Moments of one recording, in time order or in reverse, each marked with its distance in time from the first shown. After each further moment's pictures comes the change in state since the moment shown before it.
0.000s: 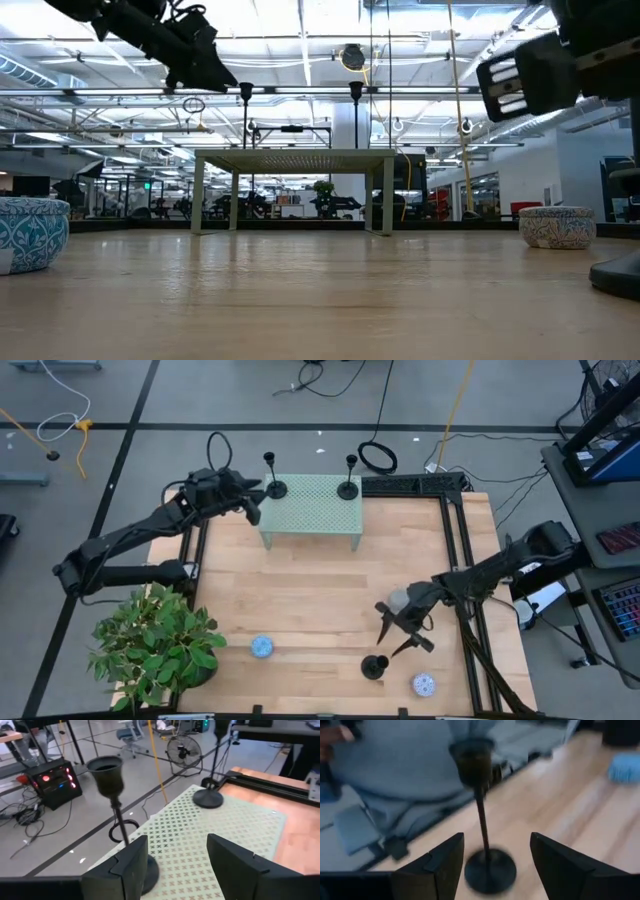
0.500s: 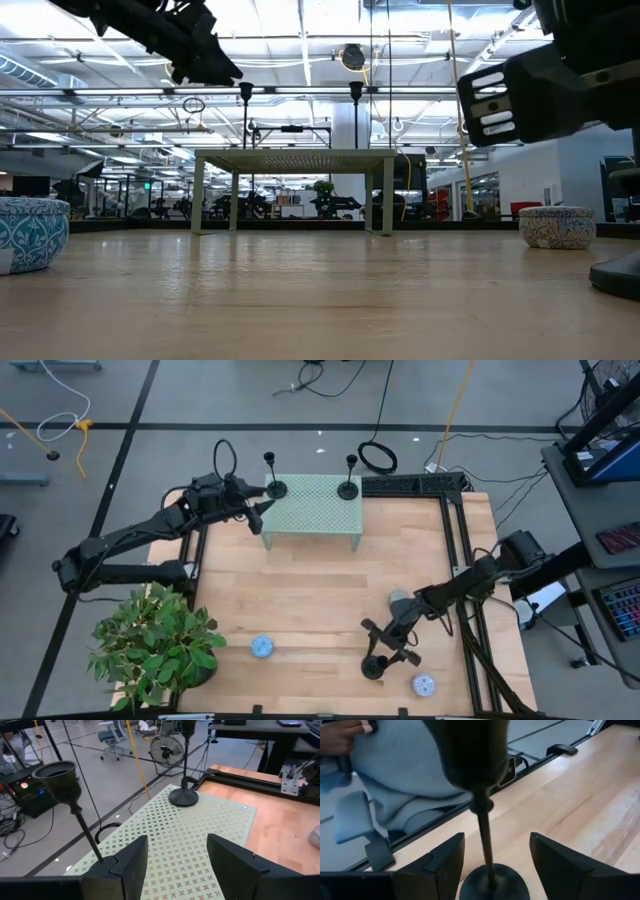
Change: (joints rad) left arm -0.090 -0.005 0.000 -0.006 0.001 0.007; right arm 0.061 0.321 0.117 0.180 0.001 -0.021
